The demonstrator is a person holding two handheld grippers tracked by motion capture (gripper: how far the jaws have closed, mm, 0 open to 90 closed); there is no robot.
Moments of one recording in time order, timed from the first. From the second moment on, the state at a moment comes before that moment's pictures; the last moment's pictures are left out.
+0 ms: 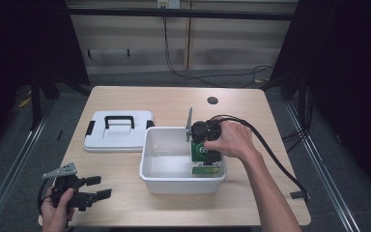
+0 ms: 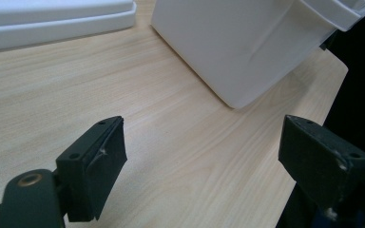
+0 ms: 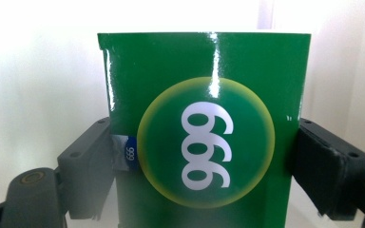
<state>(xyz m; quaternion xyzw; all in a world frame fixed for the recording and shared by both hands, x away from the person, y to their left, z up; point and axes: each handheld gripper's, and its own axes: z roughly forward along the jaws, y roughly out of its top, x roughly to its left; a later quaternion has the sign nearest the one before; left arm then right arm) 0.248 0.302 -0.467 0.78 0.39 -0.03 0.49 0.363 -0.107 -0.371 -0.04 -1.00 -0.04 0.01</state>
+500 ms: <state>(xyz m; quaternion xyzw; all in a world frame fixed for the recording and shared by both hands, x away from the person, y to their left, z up) 0.249 0.302 -0.467 0.78 0.39 -0.03 0.49 0.362 -0.102 -0.387 -0.04 -1.00 -0.01 0.02</state>
